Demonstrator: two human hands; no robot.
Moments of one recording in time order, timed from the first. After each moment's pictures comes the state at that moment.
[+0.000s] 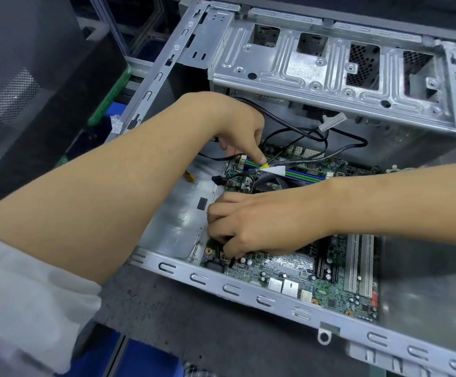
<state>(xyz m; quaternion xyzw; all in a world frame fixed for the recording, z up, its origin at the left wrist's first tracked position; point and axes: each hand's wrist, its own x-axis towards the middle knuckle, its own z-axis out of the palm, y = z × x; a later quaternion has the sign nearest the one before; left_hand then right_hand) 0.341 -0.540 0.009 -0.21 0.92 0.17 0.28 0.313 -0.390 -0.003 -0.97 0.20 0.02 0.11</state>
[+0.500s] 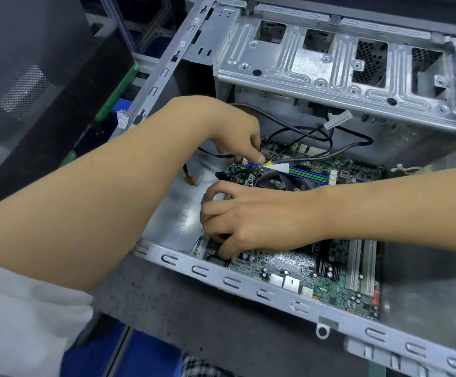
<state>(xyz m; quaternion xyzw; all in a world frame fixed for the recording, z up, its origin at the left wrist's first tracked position) 0.361 -0.525 0.022 -0.21 0.90 0.22 0.32 0.321 -0.387 0.003 -0.97 0.23 0.04 0.02</state>
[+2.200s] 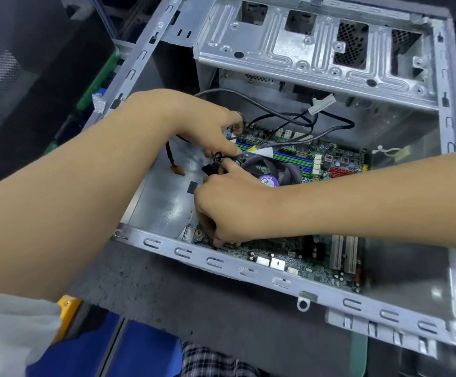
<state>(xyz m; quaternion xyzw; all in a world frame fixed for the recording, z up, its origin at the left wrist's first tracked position) 0.382 -0.522 0.017 -0.24 0.90 0.19 0.30 0.354 -0.382 0.005 -0.82 0.54 0.10 0.16</state>
